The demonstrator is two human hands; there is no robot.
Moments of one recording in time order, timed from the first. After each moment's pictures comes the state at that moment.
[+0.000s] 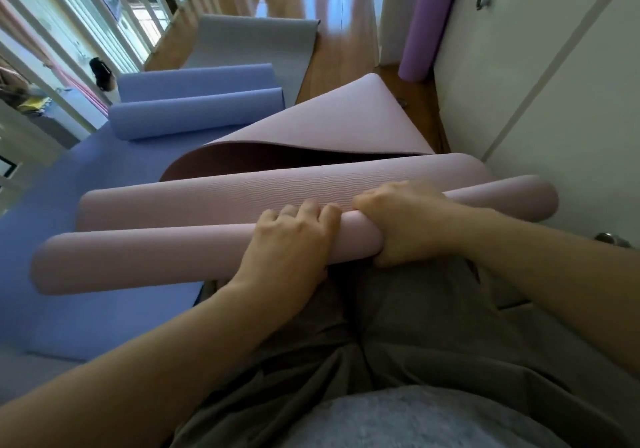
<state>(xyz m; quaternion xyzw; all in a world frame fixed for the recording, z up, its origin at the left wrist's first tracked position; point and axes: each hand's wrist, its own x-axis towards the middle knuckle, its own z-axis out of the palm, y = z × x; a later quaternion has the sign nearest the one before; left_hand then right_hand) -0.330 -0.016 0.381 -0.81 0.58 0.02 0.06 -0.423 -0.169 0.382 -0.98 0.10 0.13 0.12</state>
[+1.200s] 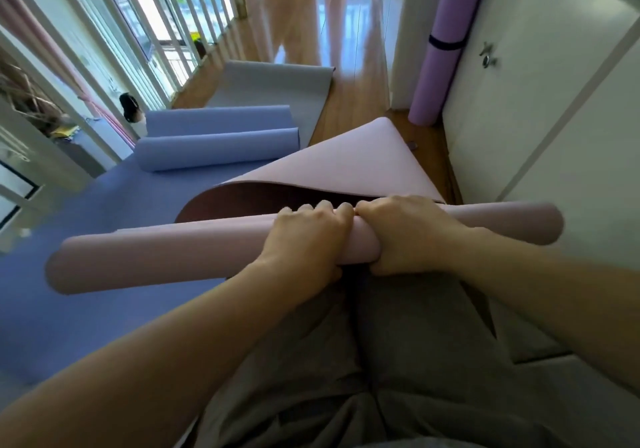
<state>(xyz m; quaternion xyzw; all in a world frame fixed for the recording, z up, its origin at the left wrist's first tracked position) -0.292 -0.055 0.403 -0.82 0.57 0.01 0.05 -0.389 -0.181 0.400 -0.99 0.10 0.07 0.08</state>
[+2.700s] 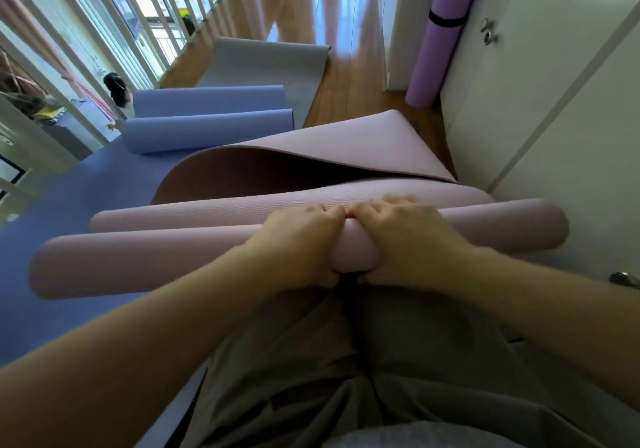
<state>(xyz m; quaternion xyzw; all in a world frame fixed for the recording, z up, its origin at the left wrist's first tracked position) -0.287 -0.047 0.392 -0.79 0.59 0.15 0.06 -0.414 -0.167 0.371 -0.99 0.10 0.00 0.06</state>
